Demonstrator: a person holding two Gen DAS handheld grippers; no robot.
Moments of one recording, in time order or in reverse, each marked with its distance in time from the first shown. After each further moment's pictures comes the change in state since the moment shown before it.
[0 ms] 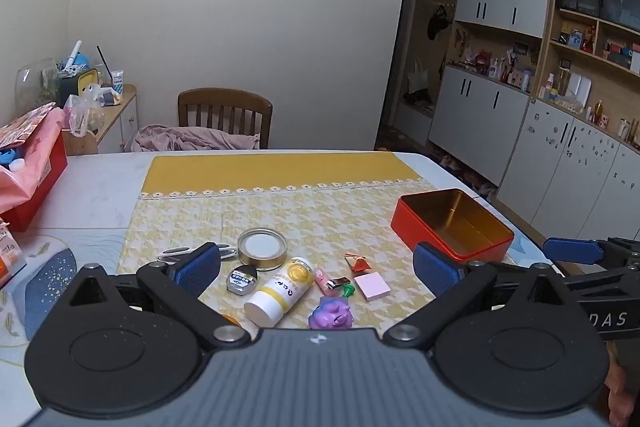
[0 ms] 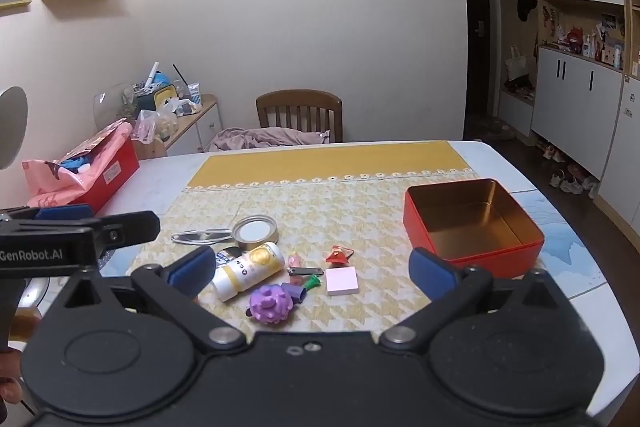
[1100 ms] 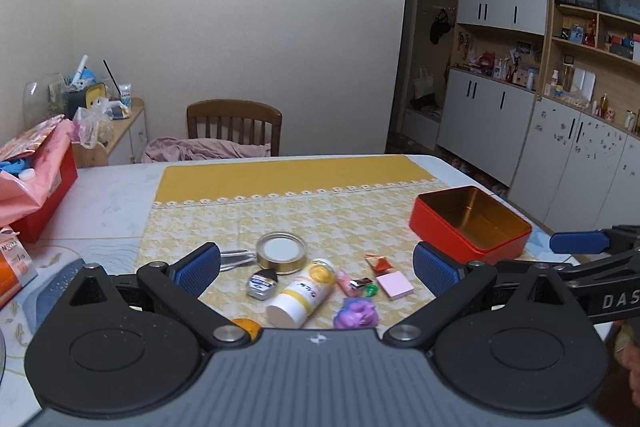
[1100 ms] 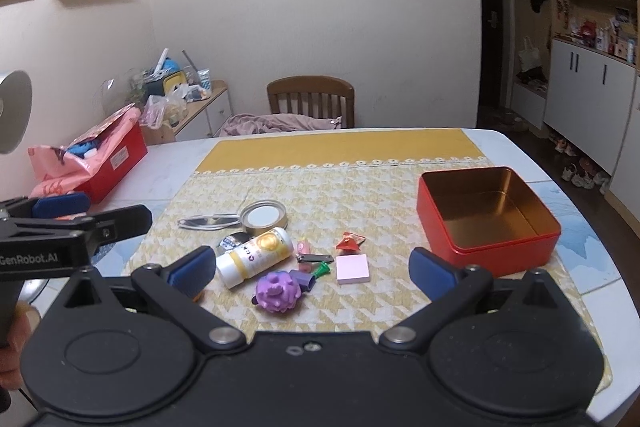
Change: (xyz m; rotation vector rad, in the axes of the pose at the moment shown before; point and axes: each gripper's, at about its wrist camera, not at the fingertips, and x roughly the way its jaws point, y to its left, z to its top) left arm 0.006 0.012 -0.019 0.046 -0.044 0.036; right arm 0.017 -0.001 -0.009 -0.020 0.039 0.043
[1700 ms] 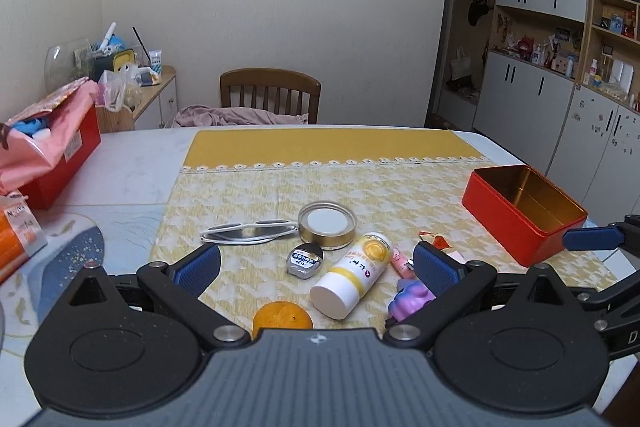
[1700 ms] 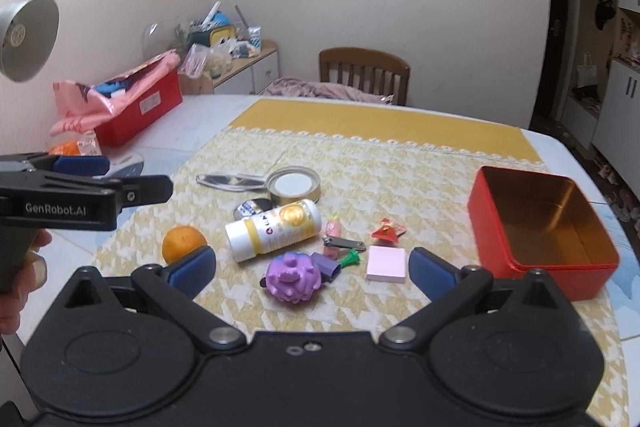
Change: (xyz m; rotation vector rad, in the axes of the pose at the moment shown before) left arm 0.054 0.035 -0.023 -0.052 0.073 0.089; right arm 0.066 0.008 -0.010 -0.159 0.086 0.119
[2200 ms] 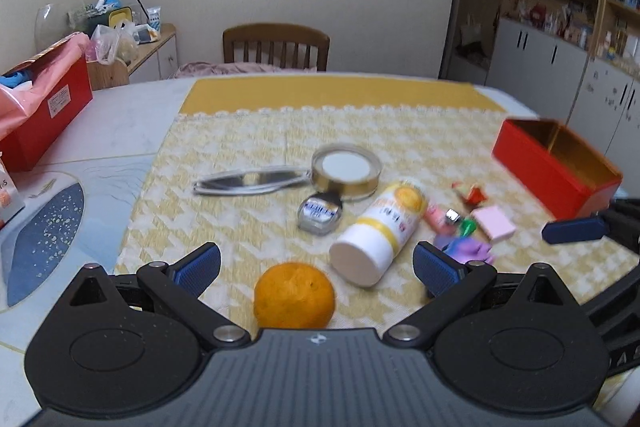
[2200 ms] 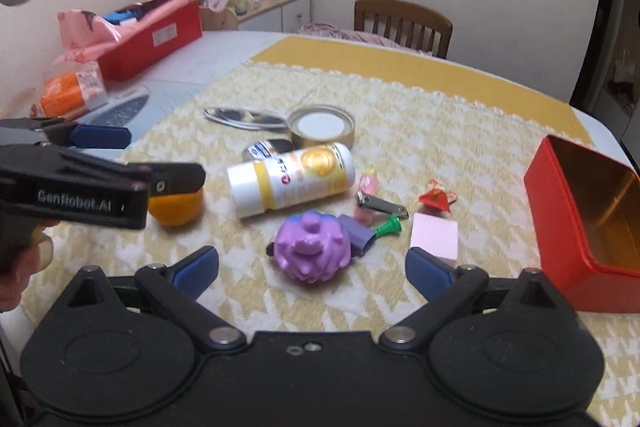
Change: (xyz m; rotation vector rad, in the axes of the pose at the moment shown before) left arm 0.062 0.010 -0.033 0.014 0.122 0.031; right arm 0.078 0.010 -0.017 -0.091 0.146 0.050
